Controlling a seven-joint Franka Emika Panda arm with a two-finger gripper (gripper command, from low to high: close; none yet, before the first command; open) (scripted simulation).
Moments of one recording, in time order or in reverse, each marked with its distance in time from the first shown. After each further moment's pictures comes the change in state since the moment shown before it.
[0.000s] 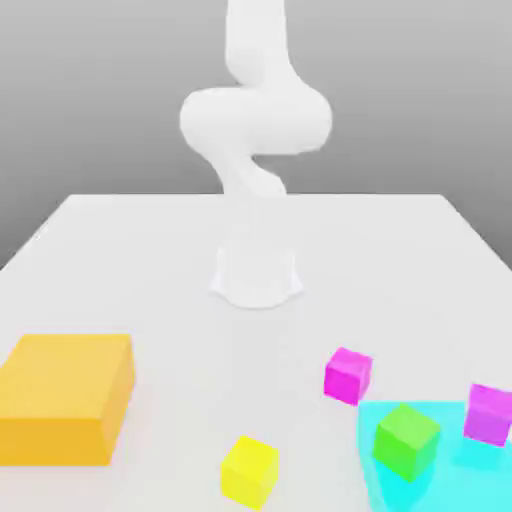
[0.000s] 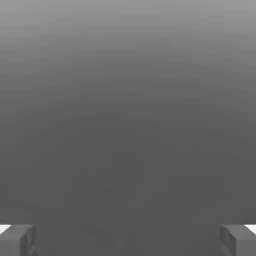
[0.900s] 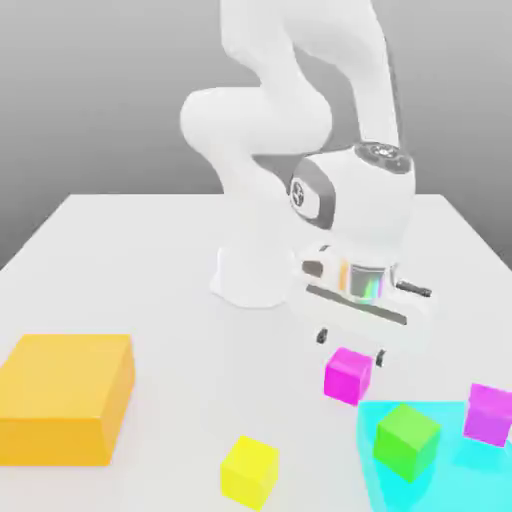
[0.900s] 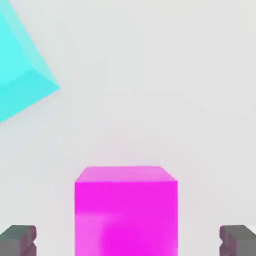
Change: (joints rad) arm -0.053 0.772 0.410 -0.550 -0.224 0.534 1.045
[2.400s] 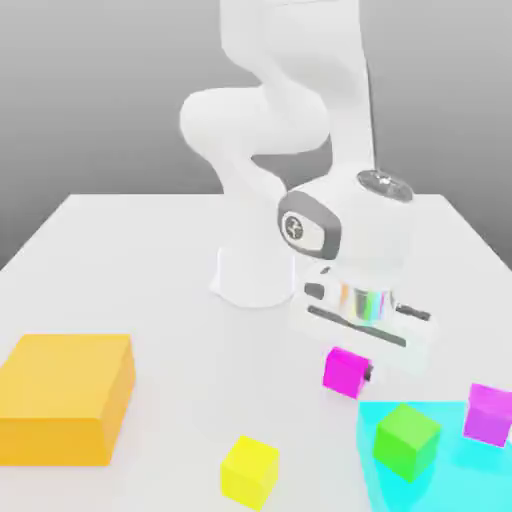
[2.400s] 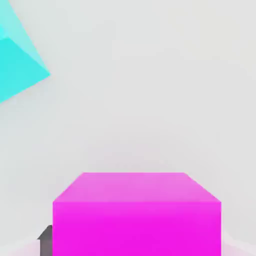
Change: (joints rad) arm 0.088 0.110 -0.148 0.035 -0.263 0.055 0.194
